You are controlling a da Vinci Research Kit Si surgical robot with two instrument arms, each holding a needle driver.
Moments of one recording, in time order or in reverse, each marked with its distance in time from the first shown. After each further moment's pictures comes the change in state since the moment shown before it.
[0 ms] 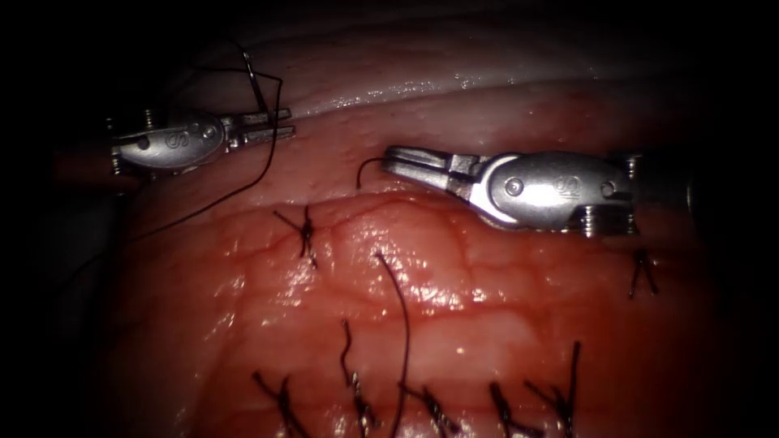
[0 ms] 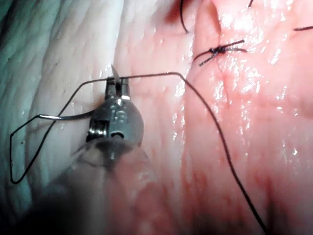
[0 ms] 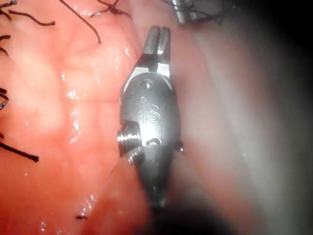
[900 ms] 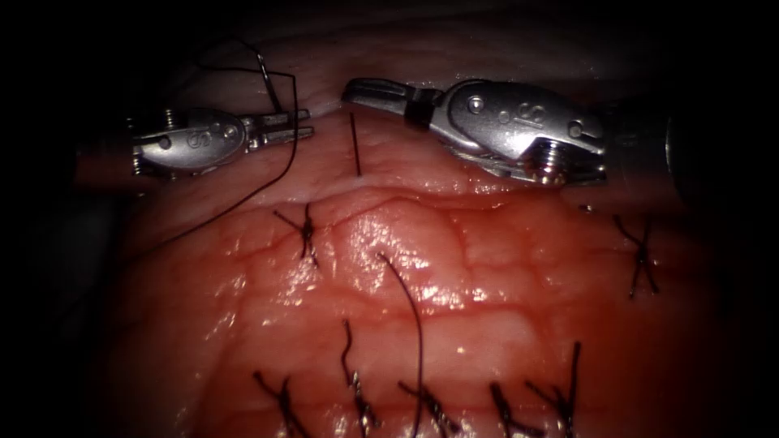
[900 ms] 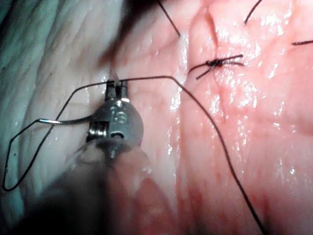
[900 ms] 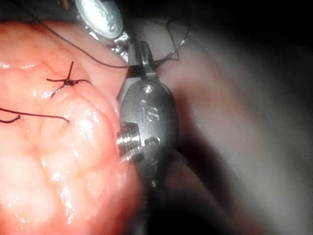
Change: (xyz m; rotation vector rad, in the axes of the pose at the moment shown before) right arm 0.003 0.003 0.004 0.037 -0.162 0.205; left arm 0.001 0.001 0.002 -0.001 -0.024 -0.008
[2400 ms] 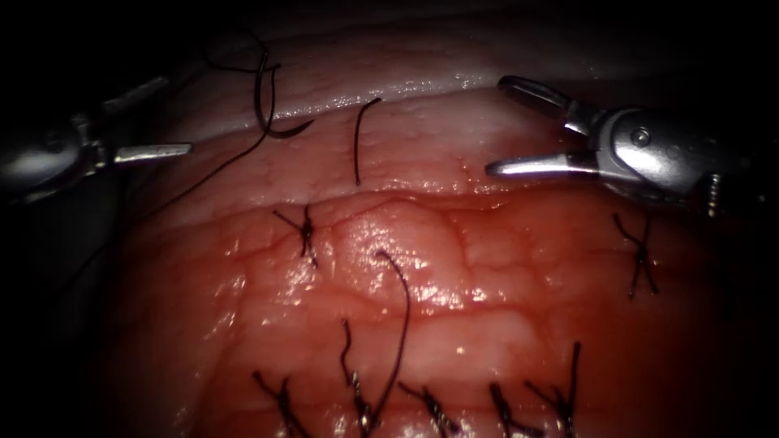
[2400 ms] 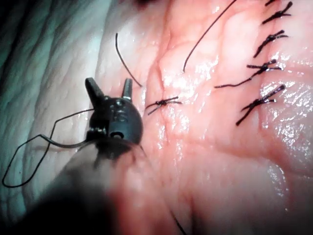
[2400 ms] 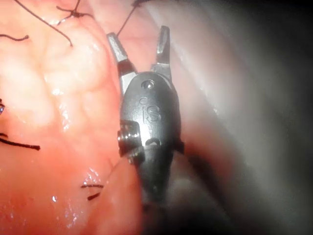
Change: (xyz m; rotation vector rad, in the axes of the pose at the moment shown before) right arm 0.001 0.001 -0.012 -0.059 0.158 -0.125; left arm 0.019 0.005 -0.018 0.061 0.157 0.104
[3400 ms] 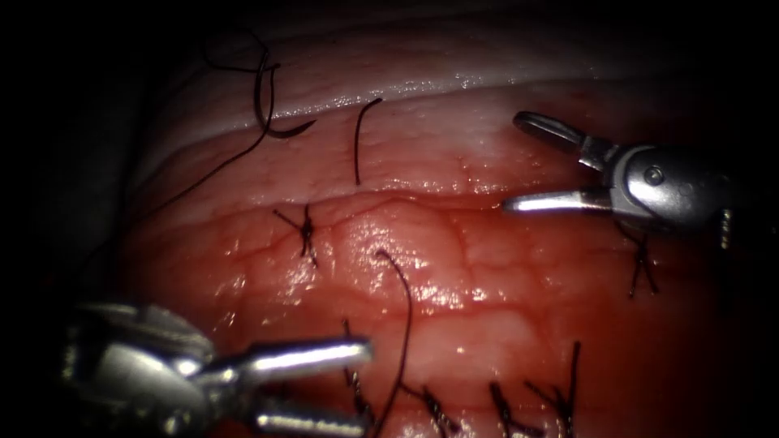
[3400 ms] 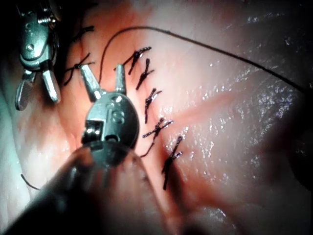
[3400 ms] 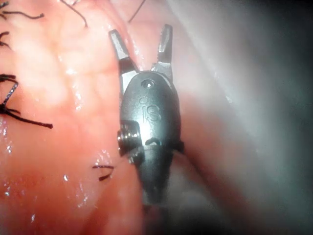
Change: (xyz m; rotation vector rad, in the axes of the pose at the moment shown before) right arm -0.001 -0.001 -0.001 -0.008 0.018 -0.009; left arm 0.009 0.013 0.002 -0.327 0.238 0.325
